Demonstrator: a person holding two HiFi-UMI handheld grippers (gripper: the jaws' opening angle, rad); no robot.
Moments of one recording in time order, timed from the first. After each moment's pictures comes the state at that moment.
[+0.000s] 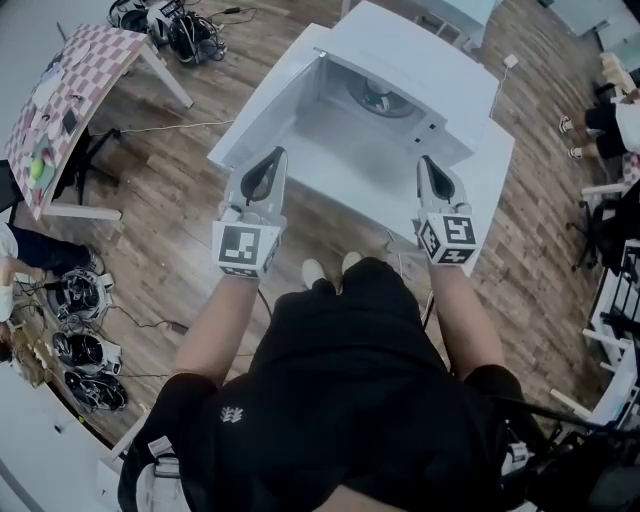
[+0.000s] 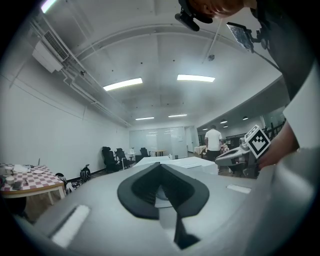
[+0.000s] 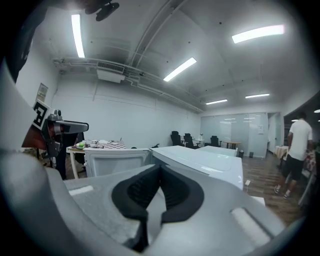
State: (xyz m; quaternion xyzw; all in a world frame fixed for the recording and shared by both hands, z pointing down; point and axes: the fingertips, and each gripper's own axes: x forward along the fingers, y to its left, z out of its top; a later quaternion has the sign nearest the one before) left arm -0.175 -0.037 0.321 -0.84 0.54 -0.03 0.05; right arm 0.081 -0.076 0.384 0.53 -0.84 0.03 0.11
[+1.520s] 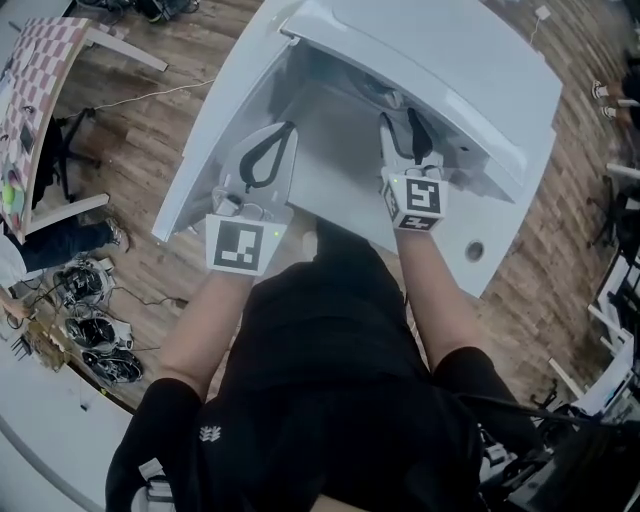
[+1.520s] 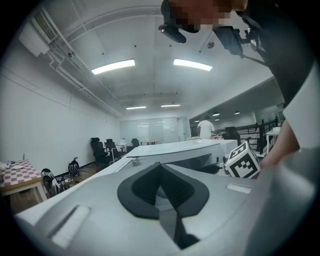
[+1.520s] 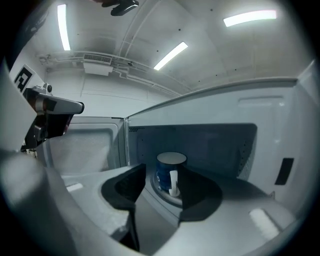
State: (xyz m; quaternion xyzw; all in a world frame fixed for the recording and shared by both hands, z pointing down) left arm -0.121 -0.242 0.433 -0.87 0.49 -0.07 0.02; right arm 0.040 -0.295 0.554 0.55 -0.83 0.07 0.11
